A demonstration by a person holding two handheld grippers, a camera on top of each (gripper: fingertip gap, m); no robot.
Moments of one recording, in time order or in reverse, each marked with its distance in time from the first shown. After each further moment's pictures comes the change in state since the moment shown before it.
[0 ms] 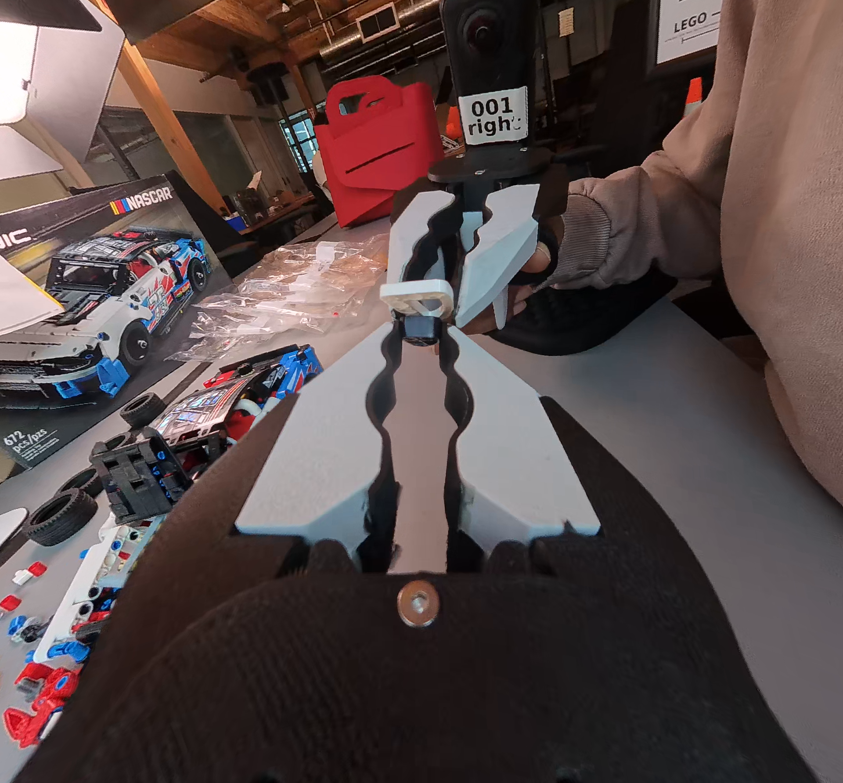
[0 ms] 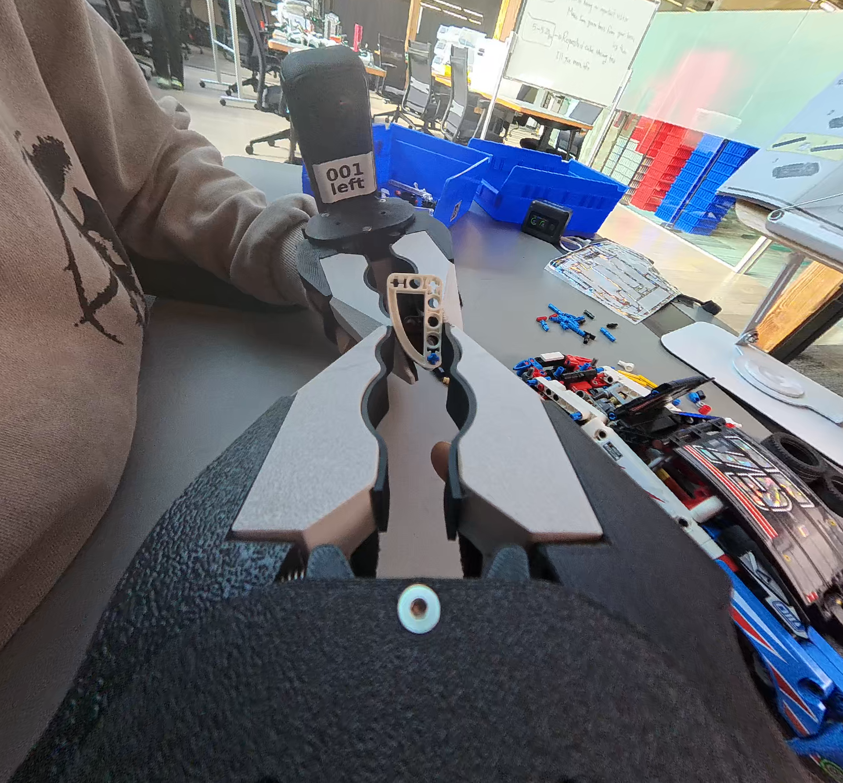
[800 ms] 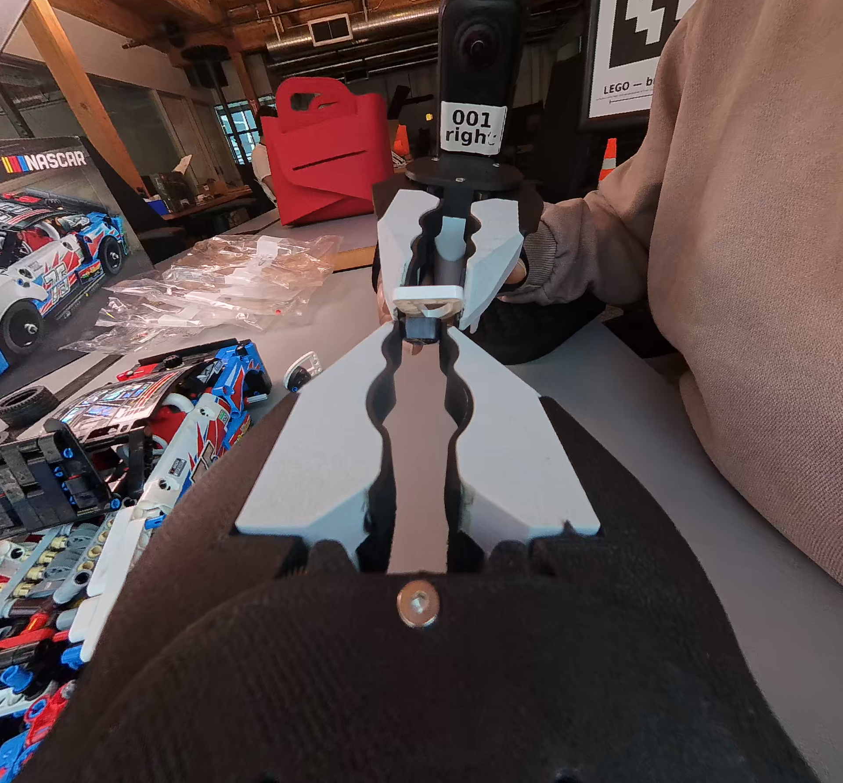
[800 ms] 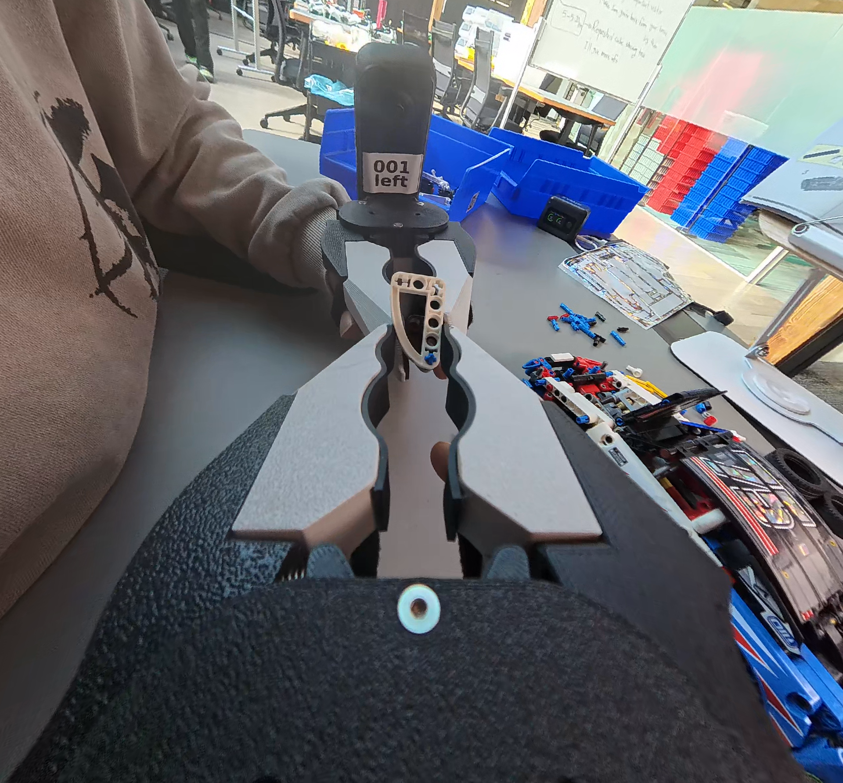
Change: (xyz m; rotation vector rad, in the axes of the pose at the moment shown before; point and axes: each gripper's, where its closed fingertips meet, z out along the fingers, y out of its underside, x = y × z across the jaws) left arm 0.011 0.001 -0.001 0.035 0.127 -0.149; right arm -0.010 0.003 0.000 -0.032 -0.041 -0.055
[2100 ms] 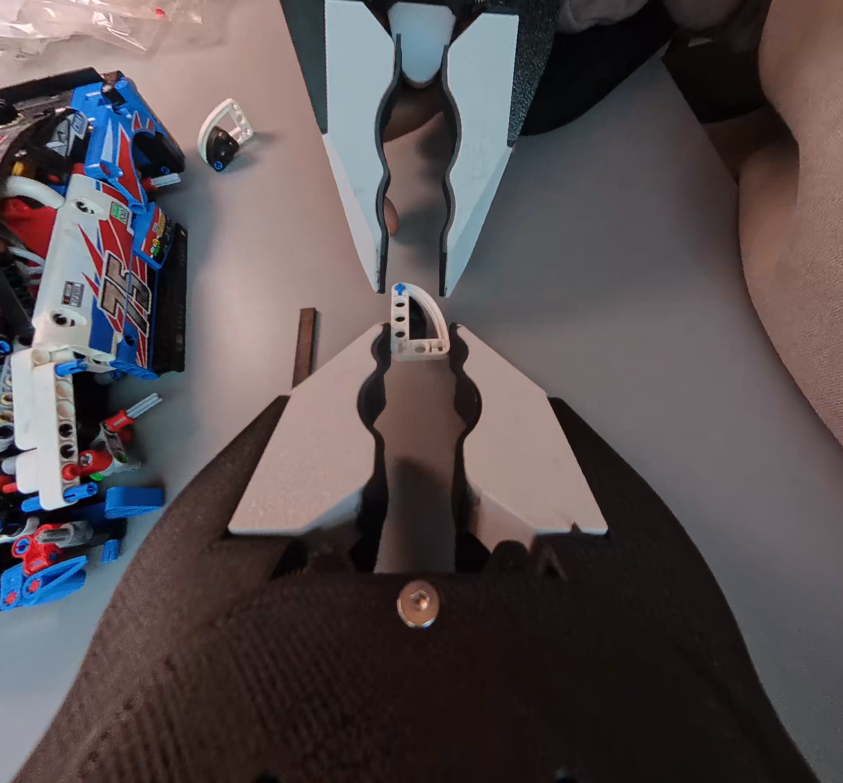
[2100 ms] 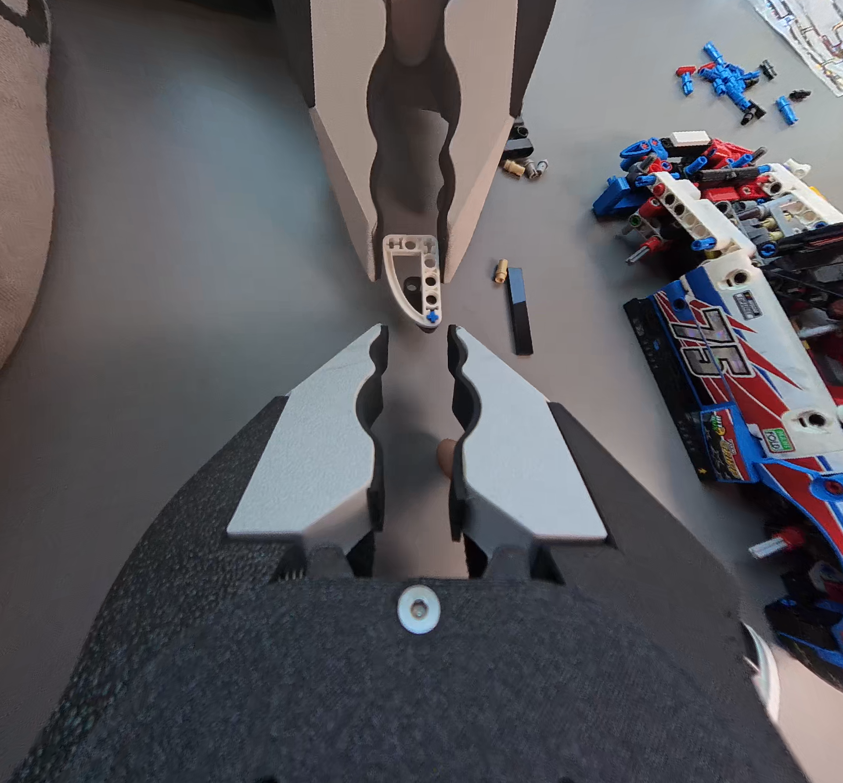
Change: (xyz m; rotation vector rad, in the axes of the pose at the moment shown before) left arm 0.007 0.090 -0.018 -0.606 0.063 -0.058; right arm -0.008 0.108 0.001 -0.496 -0.134 0.036
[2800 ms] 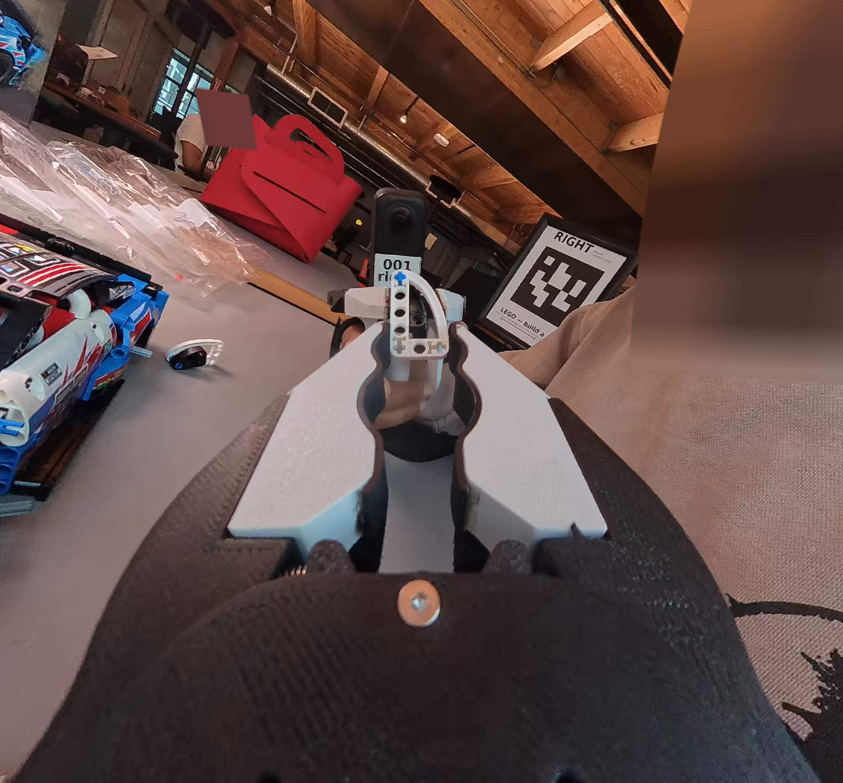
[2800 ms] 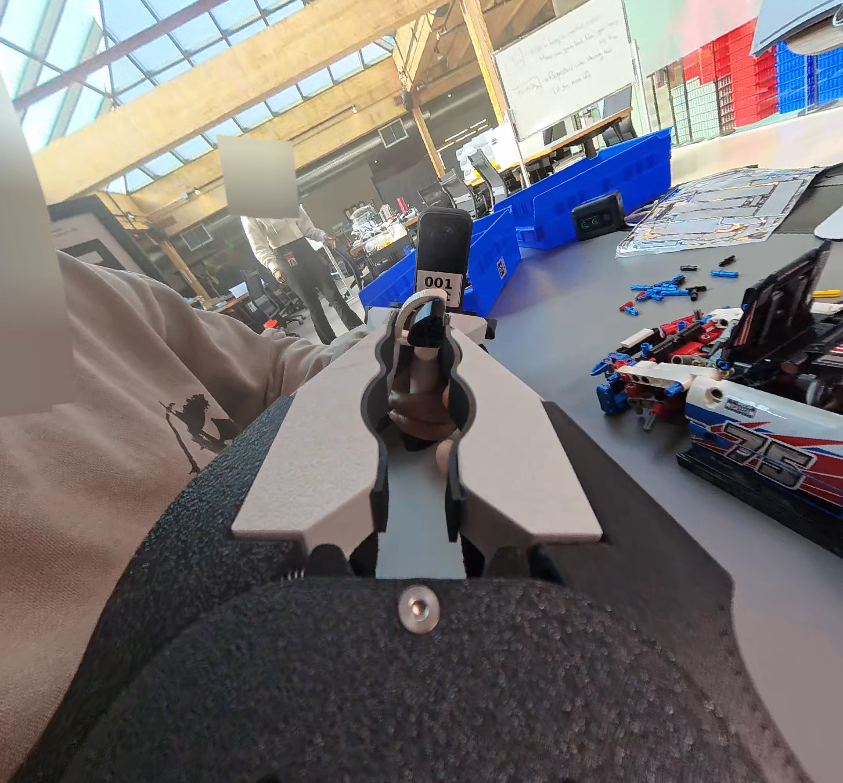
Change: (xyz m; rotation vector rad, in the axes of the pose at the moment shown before) left arm -0.032 -0.095 -0.070 0.864 0.284 -0.620; right arm 0.043 -0.107 -0.065 0.824 -0.115 0.626
